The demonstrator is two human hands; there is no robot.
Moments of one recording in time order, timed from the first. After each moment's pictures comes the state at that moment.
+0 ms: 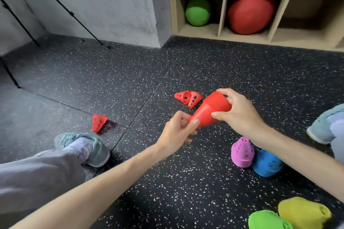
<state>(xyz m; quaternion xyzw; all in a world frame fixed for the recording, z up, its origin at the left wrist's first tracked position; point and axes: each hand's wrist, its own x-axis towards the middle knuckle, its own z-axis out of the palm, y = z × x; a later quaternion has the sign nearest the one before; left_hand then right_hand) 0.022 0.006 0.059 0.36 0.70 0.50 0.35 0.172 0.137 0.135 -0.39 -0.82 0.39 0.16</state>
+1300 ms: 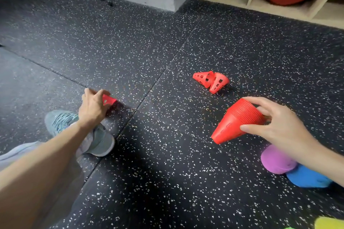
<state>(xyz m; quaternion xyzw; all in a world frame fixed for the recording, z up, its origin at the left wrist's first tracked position) -0.284 -0.119 -0.059 0.26 0.96 0.13 0.06 0.138 0.151 0.062 -0.37 -0.84 0.39 0.07</state>
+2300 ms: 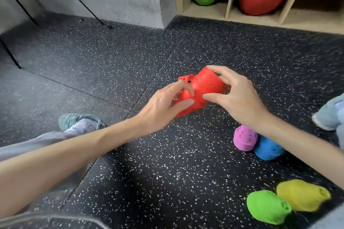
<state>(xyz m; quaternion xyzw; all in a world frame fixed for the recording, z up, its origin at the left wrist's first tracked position) -0.010 -0.032 0.115 0.60 0.70 0.37 0.16 0.165 0.113 0.143 -0.24 -0.85 0.41 0.23</state>
